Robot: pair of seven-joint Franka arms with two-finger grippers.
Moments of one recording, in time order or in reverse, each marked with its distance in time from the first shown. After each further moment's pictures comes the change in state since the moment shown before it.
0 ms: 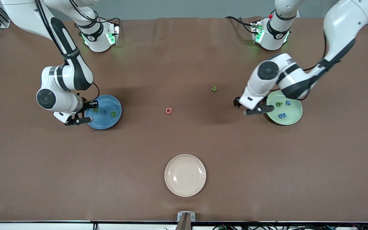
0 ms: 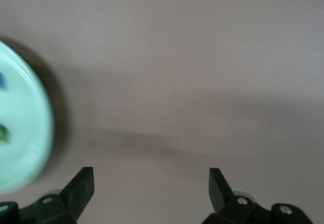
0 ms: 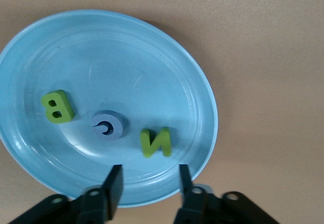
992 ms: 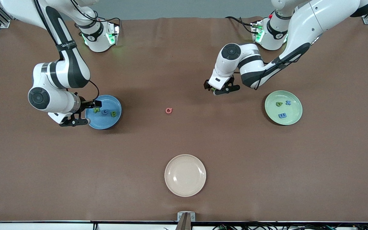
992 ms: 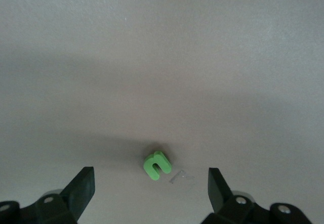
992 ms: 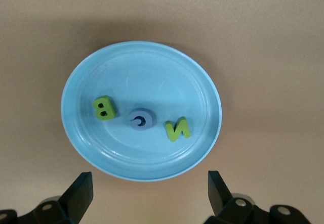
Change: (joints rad) left arm -0.261 0.019 0.109 -0.101 -0.002 0.231 -0.294; right arm 0.024 -0.053 0.016 0.138 0.010 -0.206 0.116
